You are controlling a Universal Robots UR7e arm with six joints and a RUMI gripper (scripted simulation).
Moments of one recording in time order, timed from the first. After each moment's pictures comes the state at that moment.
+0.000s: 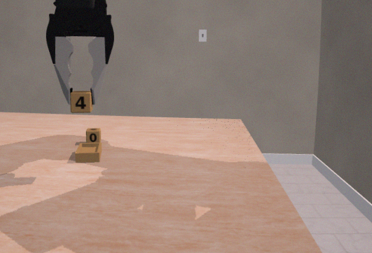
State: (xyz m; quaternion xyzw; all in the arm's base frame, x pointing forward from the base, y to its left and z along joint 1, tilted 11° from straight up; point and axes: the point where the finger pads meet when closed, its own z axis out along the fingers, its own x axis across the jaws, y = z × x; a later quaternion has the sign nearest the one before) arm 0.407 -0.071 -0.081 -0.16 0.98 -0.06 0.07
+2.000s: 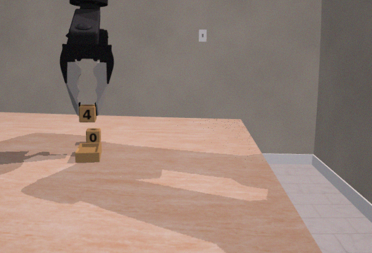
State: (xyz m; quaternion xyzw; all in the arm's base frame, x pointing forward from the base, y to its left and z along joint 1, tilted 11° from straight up) arm 0.373 0.038 -0.133 -0.16 0.98 -0.05 0.07
